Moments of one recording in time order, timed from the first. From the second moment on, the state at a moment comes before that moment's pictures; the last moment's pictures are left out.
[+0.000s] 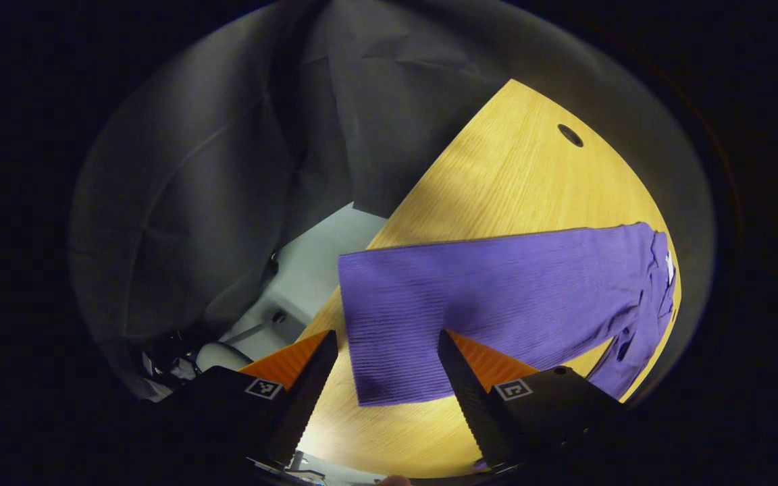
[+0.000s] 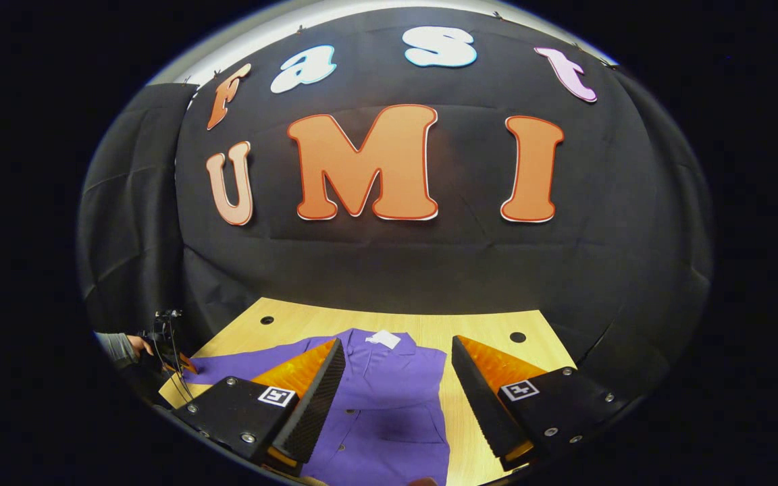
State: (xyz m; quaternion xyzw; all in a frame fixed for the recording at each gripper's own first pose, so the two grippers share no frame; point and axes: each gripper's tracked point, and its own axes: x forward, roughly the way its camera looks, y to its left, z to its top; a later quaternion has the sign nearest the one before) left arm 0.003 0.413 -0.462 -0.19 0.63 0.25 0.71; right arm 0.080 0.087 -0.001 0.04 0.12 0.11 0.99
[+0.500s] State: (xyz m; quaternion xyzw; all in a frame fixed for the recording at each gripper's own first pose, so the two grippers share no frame) left arm 0.019 0.387 -0.464 -0.19 0.65 0.22 0.70; right arm 0.079 0.070 -0.015 0.04 0.13 0.10 0.99
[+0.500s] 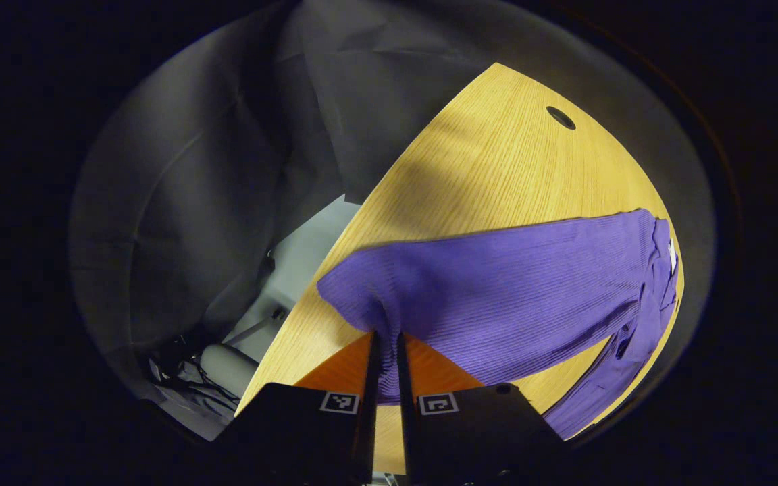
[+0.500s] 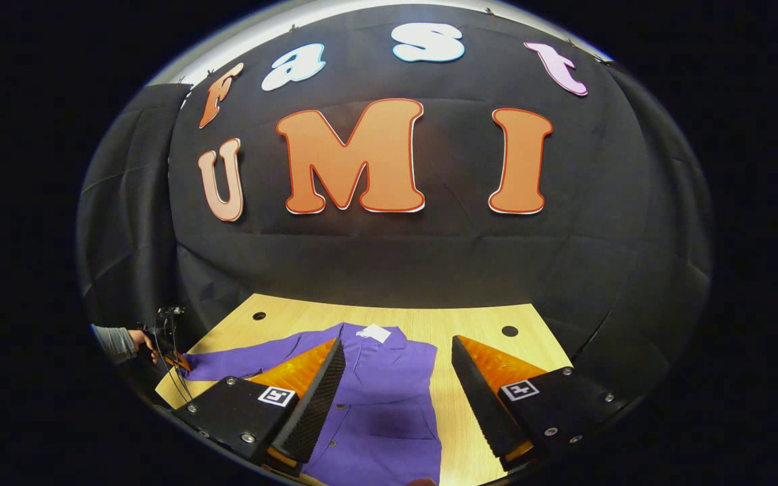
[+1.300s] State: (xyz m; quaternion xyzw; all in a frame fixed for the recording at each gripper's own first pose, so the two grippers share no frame) left arm 0.122 0.220 -0.301 -0.08 0.58 0.05 0.81; right arm 0.085 0.024 -0.018 0.06 0.11 0.10 0.99
